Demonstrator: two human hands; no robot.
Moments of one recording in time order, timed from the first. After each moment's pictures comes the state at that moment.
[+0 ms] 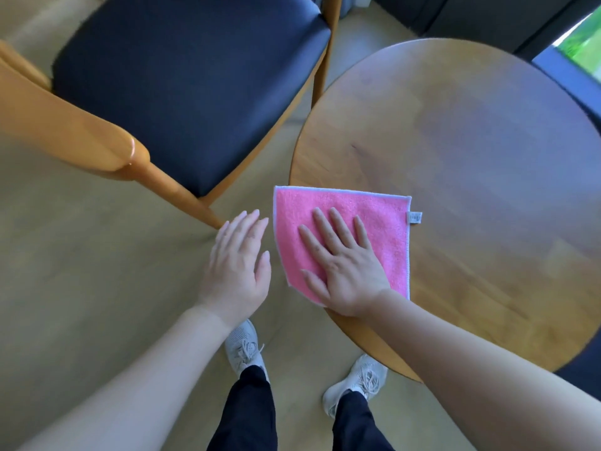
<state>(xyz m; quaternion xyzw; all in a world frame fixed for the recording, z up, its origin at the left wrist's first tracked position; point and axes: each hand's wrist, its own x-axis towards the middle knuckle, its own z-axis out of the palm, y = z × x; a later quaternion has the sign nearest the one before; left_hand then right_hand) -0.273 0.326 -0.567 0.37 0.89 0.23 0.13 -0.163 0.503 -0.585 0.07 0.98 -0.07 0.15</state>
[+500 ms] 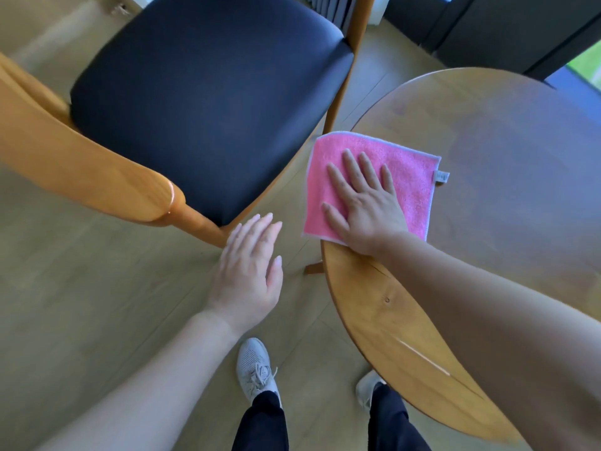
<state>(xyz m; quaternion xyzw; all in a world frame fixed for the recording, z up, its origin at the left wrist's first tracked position) -0.340 0.325 -0.569 0.39 0.88 0.24 0.13 -0.294 0.560 -0.596 0.16 0.98 -0.04 0.10</state>
